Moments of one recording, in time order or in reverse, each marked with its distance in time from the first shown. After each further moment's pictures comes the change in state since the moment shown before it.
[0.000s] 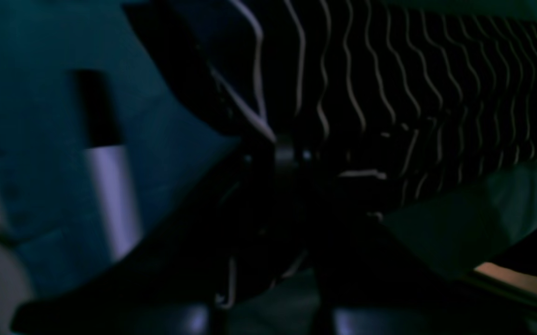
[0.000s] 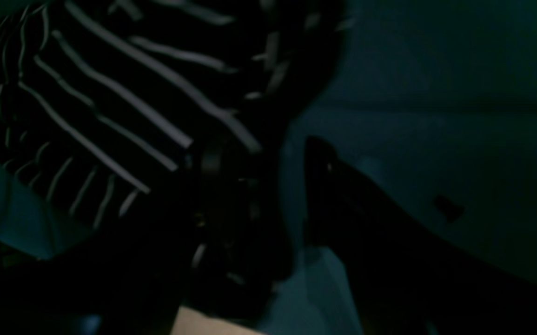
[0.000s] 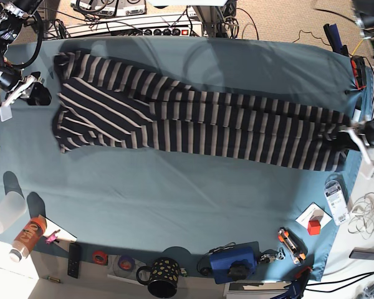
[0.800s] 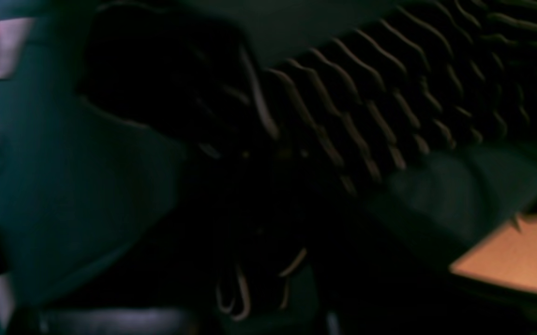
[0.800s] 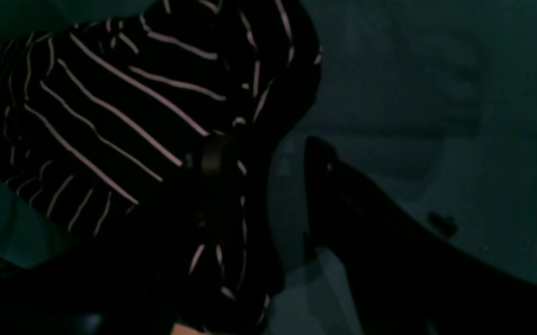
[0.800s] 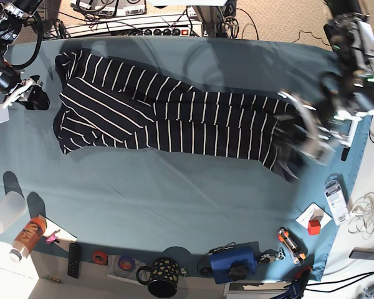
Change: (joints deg) left arm 14.2 17.4 9.7 40.2 18.2 0.7 -6.1; right arm 0.1 0.0 0.0 0.0 0.0 0.0 2.3
